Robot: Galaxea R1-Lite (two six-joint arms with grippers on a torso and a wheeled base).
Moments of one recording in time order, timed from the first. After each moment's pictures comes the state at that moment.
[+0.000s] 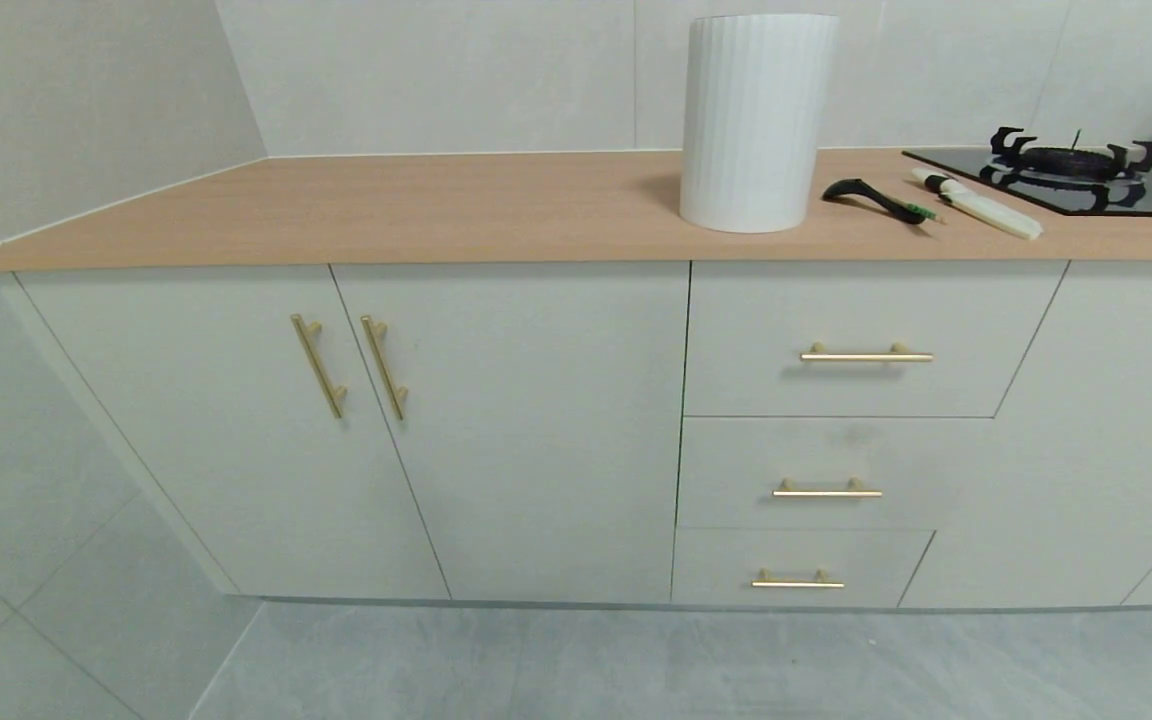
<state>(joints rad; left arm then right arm) 0.00 0.00 0.00 0.00 -0.04 0.02 0.00 0.00 0.00 0.00 -0.06 0.00</state>
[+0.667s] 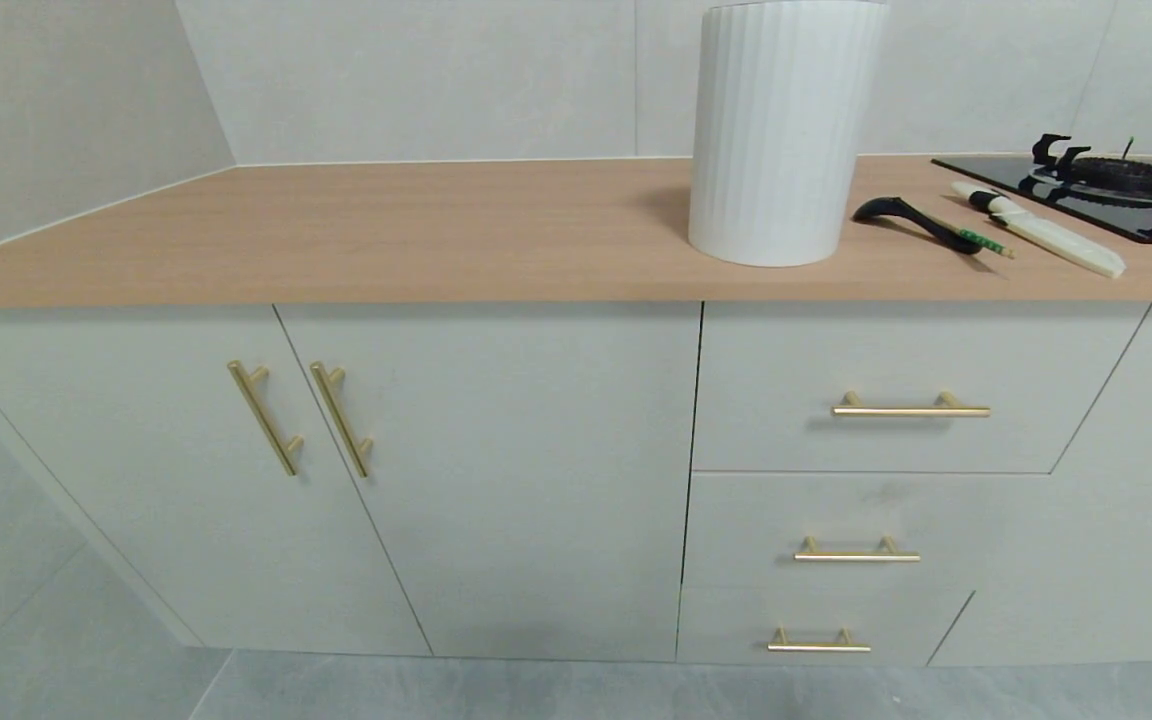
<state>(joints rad) 0.00 0.00 0.00 0.00 -0.04 0.01 0.00 0.00 0.00 0.00 -0.06 0.00</state>
